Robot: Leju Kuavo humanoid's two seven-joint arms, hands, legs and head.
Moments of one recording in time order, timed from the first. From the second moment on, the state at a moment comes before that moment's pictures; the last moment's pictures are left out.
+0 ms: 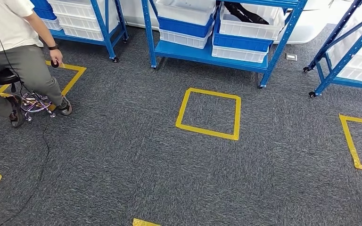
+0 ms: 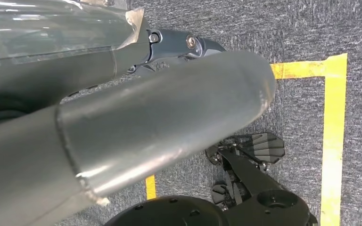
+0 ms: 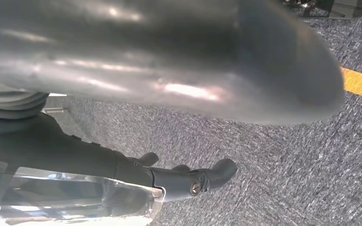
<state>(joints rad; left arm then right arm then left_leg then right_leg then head) -0.06 -0.08 0.45 -0.19 -0.59 -0.05 -0.14 -0.07 0.06 -1.07 -0.21 1.45 -0.18 0.01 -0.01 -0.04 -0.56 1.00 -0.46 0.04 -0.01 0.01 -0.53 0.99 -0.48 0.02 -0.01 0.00</state>
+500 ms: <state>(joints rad) -0.06 -0.07 0.45 -0.19 -0.59 -0.04 -0.14 -0.07 0.07 -1.07 -0.21 1.45 -0.18 0.01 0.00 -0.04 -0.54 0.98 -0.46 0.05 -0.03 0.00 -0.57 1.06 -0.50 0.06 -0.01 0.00</state>
